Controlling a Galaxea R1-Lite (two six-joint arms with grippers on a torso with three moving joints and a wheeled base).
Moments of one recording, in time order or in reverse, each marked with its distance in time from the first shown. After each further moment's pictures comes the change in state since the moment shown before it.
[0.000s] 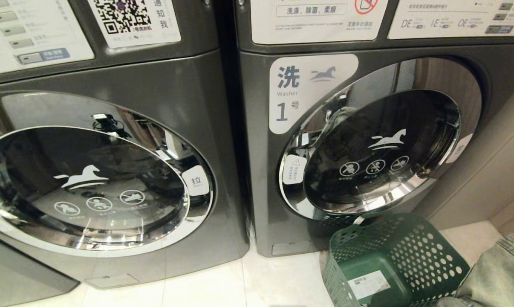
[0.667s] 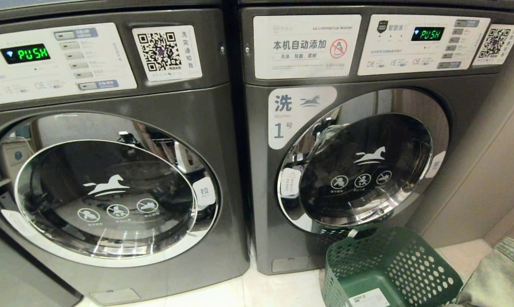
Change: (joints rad) left arm 0.000 0.000 0.000 0.000 0.000 0.000; right arm 0.000 0.000 0.000 0.000 0.000 0.001
